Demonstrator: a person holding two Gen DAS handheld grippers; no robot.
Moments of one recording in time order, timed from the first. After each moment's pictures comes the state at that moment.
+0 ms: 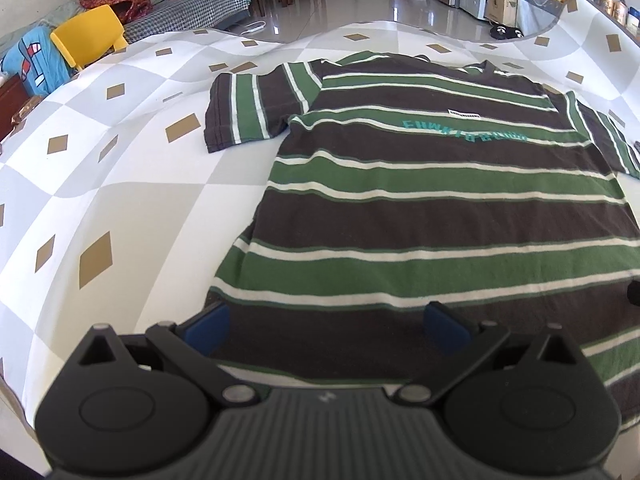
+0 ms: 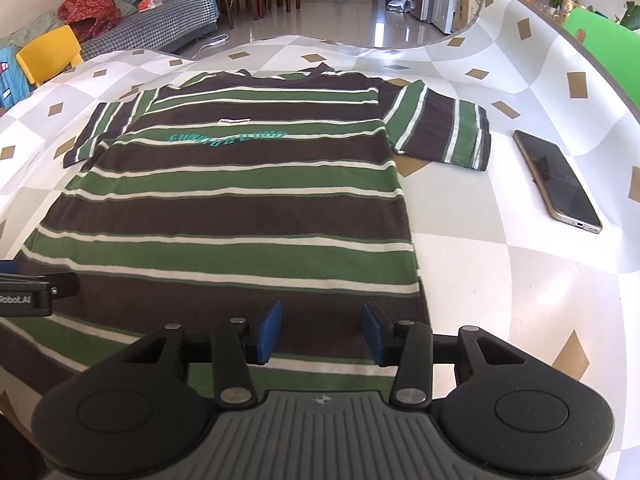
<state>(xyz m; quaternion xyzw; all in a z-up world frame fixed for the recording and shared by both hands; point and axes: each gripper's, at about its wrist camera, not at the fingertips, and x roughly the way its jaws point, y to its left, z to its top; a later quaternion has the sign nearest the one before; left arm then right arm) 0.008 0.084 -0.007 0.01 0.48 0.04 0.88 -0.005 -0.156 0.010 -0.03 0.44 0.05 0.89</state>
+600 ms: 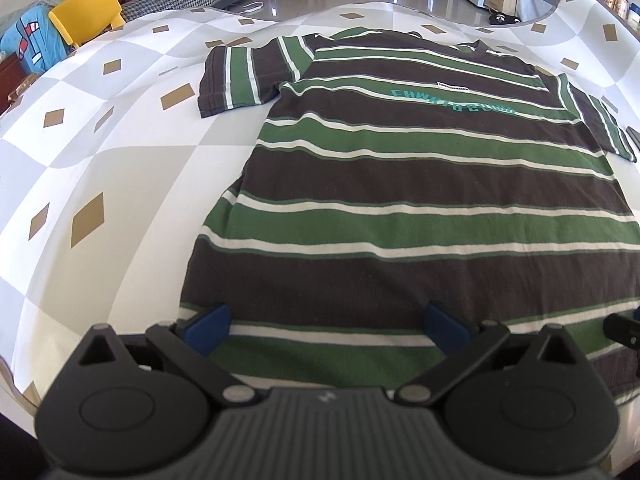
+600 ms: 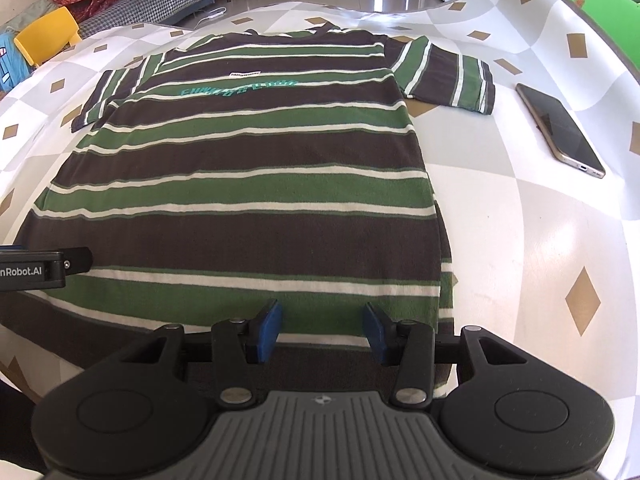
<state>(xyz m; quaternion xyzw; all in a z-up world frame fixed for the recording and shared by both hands) -0.011 0.081 -0.012 0.00 0.50 0.04 0.87 -0.034 -0.150 -0.004 -0.02 0.49 0.05 0.87</state>
